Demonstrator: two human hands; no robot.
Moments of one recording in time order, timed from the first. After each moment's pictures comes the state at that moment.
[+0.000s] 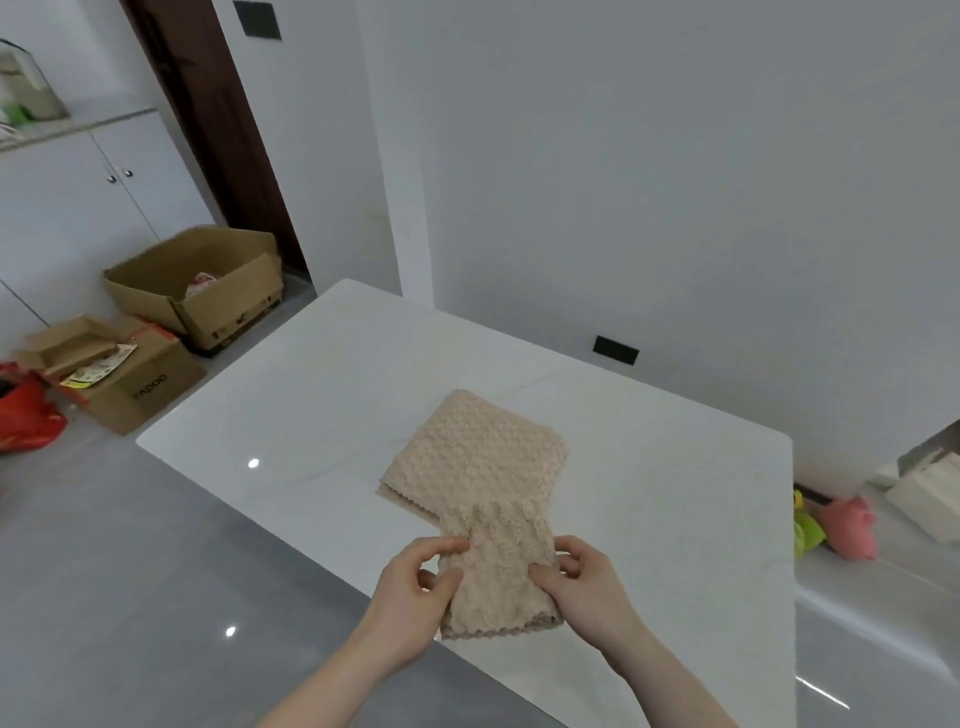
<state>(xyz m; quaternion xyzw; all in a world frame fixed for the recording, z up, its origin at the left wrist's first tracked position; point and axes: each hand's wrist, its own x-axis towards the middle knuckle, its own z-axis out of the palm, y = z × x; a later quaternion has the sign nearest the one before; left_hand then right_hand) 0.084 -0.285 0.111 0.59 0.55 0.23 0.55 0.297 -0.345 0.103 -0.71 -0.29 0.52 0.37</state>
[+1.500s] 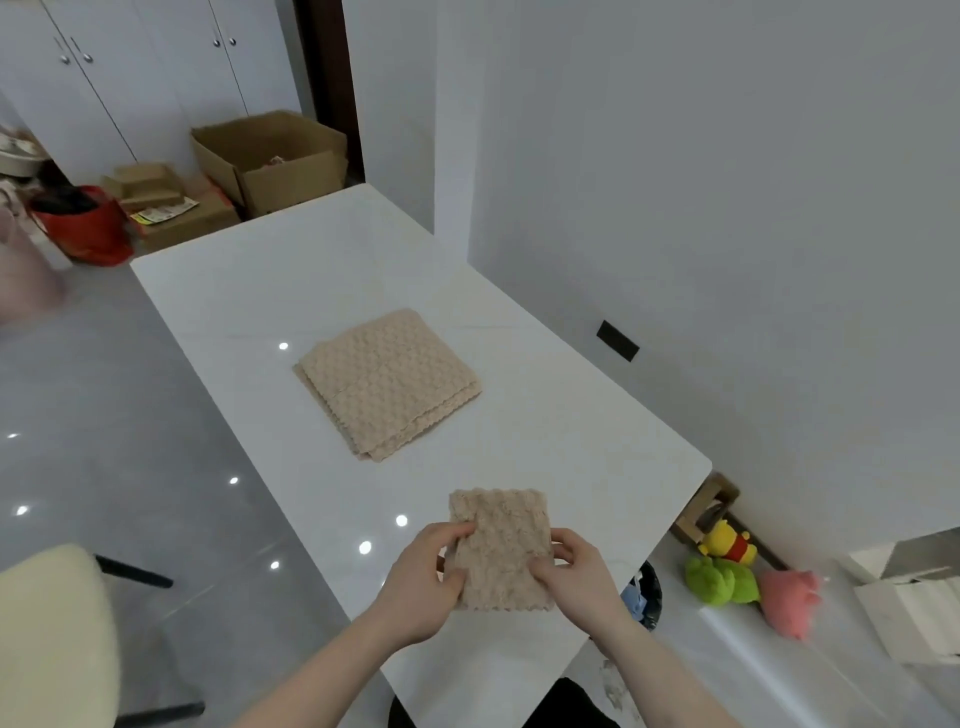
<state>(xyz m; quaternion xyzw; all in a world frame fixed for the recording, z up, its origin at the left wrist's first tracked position) 0.375 -0.436 0.024 0.58 0.60 0.22 0.51 0.599 -0.431 0.054 -0.69 -0.40 0.55 0.24</state>
